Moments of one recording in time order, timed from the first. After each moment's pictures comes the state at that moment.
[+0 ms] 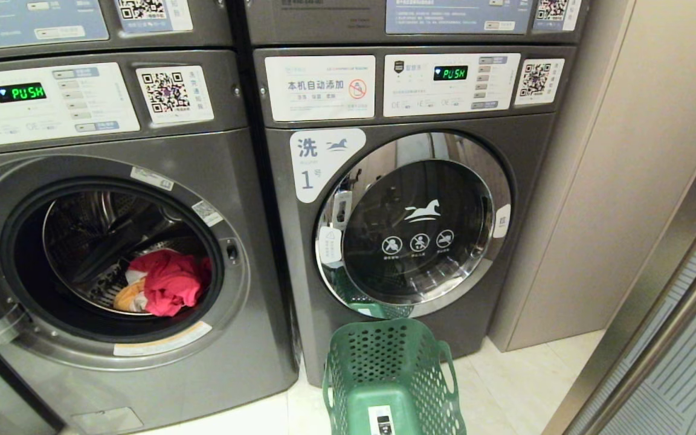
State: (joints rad) left arm 0.00 0.00 0.00 0.00 0.00 -0.01; right arm 0.00 0.00 0.00 0.00 0.00 0.02
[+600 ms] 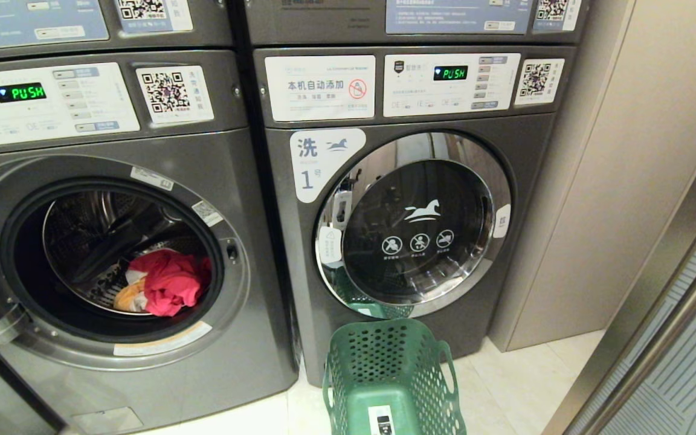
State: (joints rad) left arm 0.00 0.00 0.00 0.00 0.00 -0.01; right arm 0.00 0.00 0.00 0.00 0.00 0.02
